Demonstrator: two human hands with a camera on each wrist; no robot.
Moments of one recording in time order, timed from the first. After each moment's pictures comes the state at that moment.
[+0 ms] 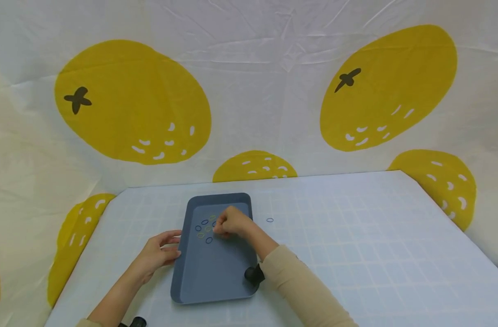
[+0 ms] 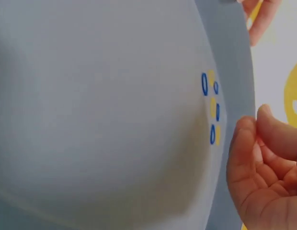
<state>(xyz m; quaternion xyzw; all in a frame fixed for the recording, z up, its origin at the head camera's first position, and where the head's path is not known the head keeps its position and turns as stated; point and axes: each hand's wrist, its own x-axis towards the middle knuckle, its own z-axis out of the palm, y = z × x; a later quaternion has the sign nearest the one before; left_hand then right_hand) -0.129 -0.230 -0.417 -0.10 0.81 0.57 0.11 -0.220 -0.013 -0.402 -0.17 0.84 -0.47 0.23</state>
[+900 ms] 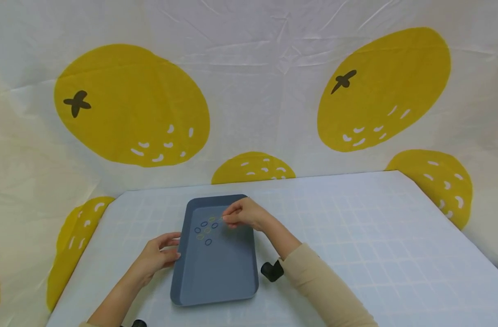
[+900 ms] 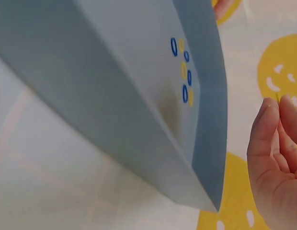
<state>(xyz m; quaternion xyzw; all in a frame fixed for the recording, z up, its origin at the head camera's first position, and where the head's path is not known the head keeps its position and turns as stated) -0.127 -0.229 -0.414 -0.09 0.80 0.58 0.11 -0.229 0.024 -0.384 -0.14 0.75 -0.59 0.26</state>
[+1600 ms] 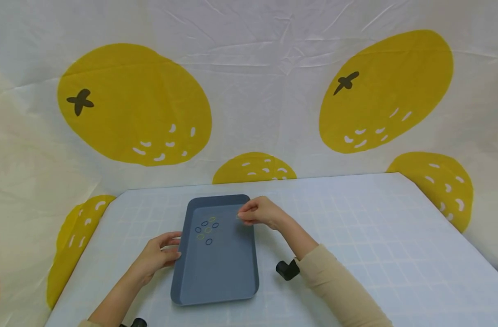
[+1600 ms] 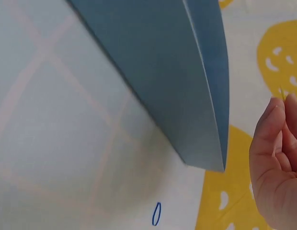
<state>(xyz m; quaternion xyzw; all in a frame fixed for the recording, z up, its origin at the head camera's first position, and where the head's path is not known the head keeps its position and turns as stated) -0.128 -0.231 -0.420 -0.09 0.80 0.58 0.10 -0.232 0.058 -0.383 -0.13 0.76 -0.58 0.25</state>
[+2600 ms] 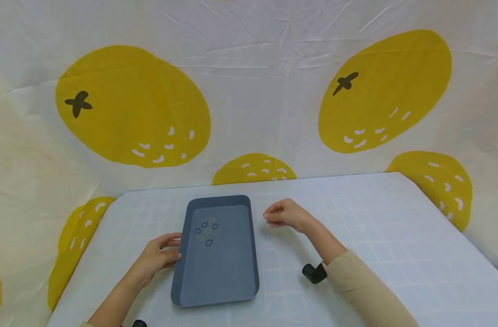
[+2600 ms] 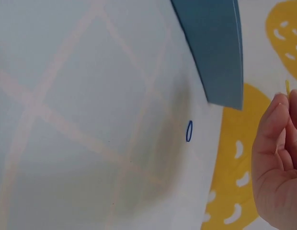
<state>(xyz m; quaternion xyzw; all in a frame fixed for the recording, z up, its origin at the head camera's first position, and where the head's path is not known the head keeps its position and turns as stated) -0.127 -0.232 -0.416 -0.09 0.80 0.59 0.10 -0.233 0.118 -0.390 -0.09 0.77 -0.58 0.24</state>
